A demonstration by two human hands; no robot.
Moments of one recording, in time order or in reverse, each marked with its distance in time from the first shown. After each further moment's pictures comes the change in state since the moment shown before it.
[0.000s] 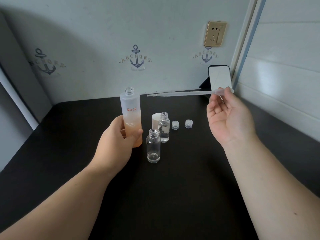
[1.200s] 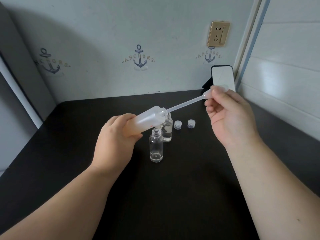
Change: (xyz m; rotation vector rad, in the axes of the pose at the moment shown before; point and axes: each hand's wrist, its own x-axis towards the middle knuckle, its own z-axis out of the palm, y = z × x) left_hand -0.003 -0.001 -0.005 0.240 0.157 0.231; right_hand -0.010 0.002 0.007 -0.386 -0.263 -0.179
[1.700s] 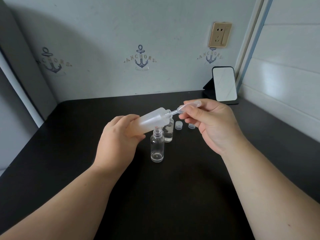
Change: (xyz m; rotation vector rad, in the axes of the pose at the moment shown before) left_hand -0.001 0.002 0.001 0.028 -0.011 0.022; right_hand -0.015 0.015 0.019 -0.219 -0.209 0.101
